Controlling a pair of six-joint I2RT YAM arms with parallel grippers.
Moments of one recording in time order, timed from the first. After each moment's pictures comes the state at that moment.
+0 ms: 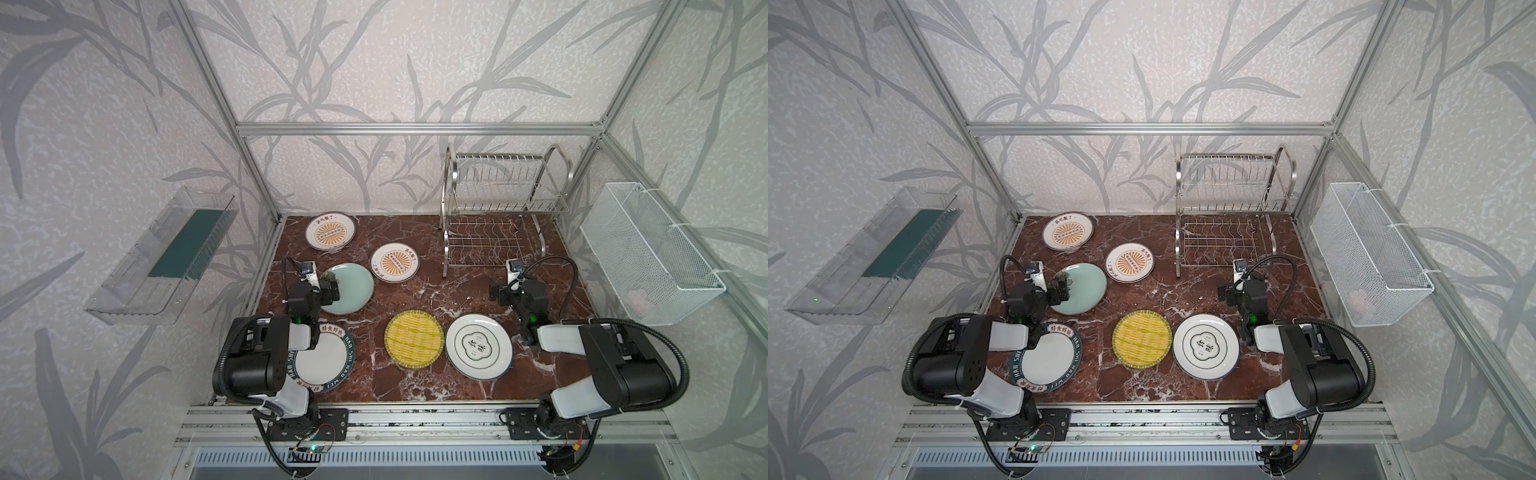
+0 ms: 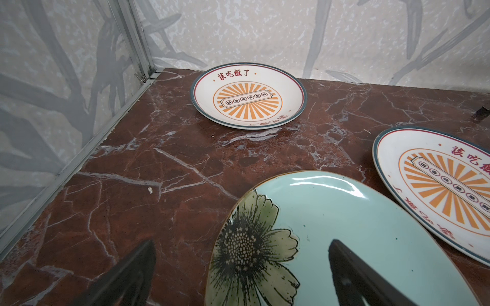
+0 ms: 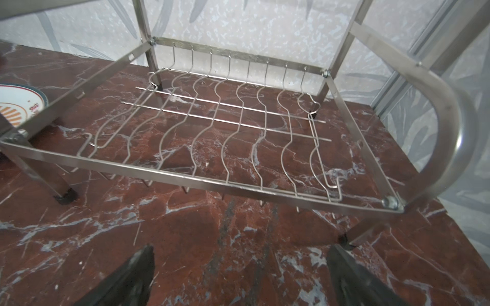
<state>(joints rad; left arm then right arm) 0.07 1.56 0.36 0.84 -0.02 -0.04 0.16 1.48 0.38 0.76 0.11 -0.10</state>
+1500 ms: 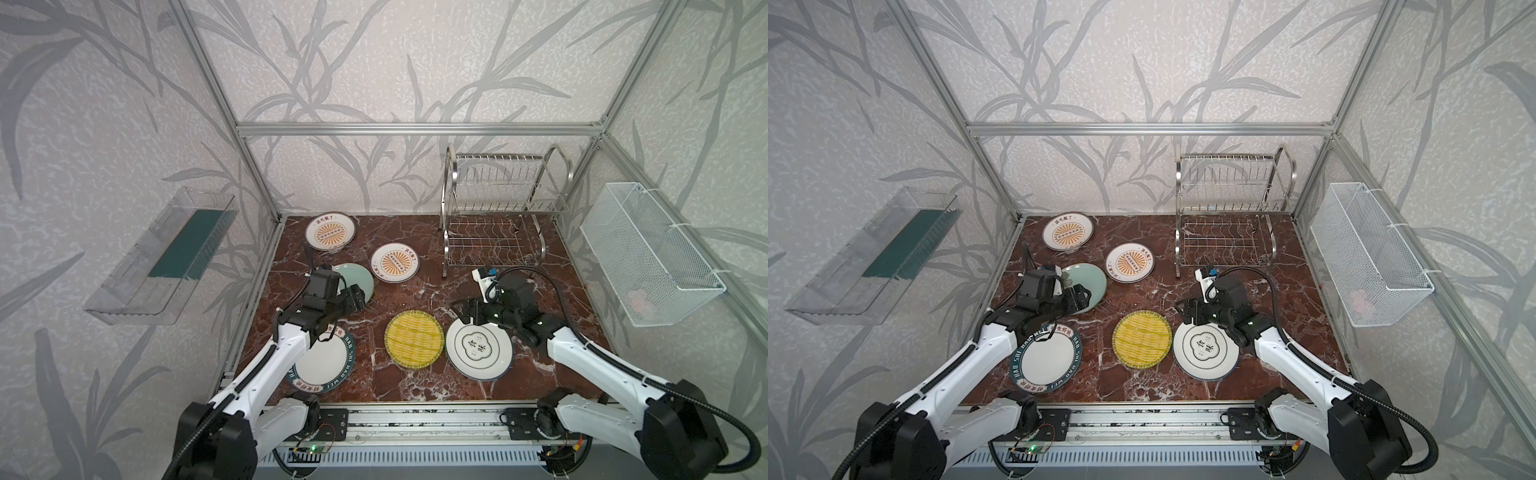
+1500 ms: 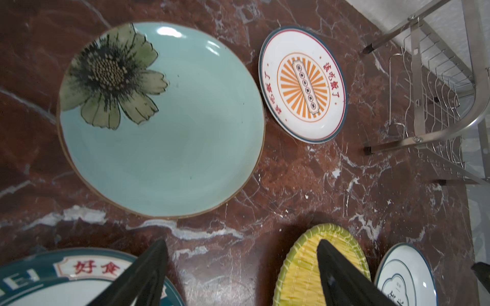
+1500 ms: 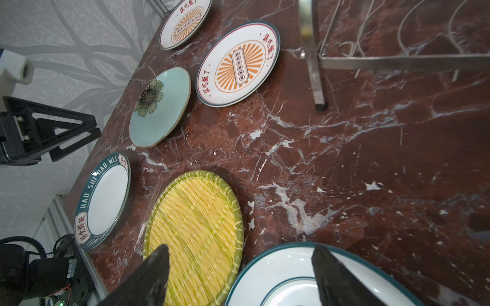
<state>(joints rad) -0.28 1.04 0.66 -0.44 0.06 -0.65 0.50 1.14 0.59 -0.10 -0.32 0.41</state>
